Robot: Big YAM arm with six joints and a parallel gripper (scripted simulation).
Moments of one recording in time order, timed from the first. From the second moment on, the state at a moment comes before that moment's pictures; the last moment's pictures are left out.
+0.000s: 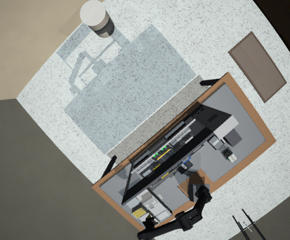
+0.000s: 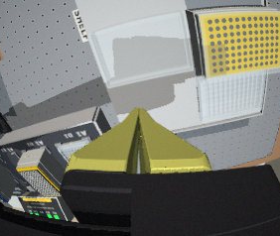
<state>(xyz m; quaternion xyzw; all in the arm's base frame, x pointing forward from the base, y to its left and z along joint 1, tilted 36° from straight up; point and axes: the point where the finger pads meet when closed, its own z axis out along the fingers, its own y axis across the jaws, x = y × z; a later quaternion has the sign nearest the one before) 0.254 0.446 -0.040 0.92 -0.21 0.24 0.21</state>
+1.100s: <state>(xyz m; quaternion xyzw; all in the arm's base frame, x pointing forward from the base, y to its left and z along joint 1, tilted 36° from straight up) 0.304 0.453 -0.014 0.95 0.02 0.18 0.25</state>
